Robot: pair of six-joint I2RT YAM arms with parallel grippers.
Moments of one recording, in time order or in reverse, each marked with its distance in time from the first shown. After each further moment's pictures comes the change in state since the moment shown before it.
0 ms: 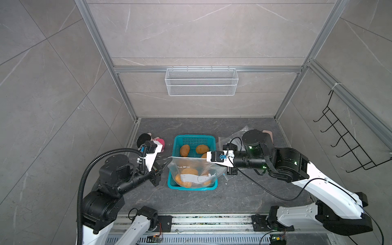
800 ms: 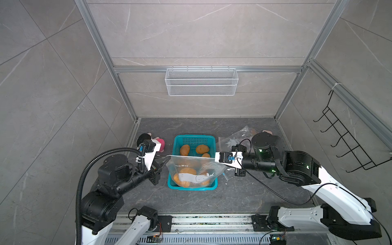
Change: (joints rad) left arm 0.000 0.004 0.014 -0.001 -0.041 0.001; right arm -0.016 -0.074 -0.035 -0.057 0.063 0.000
